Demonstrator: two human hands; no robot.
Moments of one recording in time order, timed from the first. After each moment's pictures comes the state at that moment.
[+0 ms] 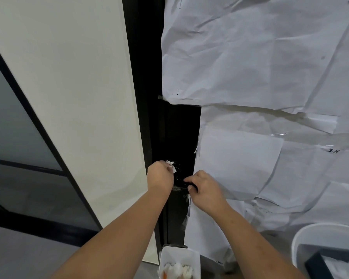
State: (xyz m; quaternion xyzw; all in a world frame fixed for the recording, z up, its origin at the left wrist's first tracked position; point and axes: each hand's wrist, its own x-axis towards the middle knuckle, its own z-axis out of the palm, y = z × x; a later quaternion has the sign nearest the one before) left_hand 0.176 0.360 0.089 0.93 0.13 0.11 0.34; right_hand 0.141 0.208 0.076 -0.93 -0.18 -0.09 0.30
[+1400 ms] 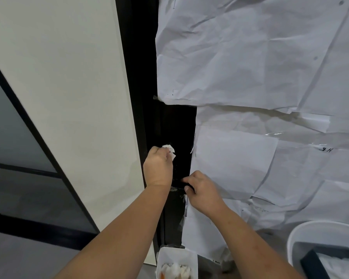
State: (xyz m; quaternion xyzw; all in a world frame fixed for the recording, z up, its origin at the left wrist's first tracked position) left_hand 0.180 0.350 0.106 0.88 0.06 0.34 0.33; right_hand 0.142 0.206 0.072 -0.93 -0.19 -0.09 0.30
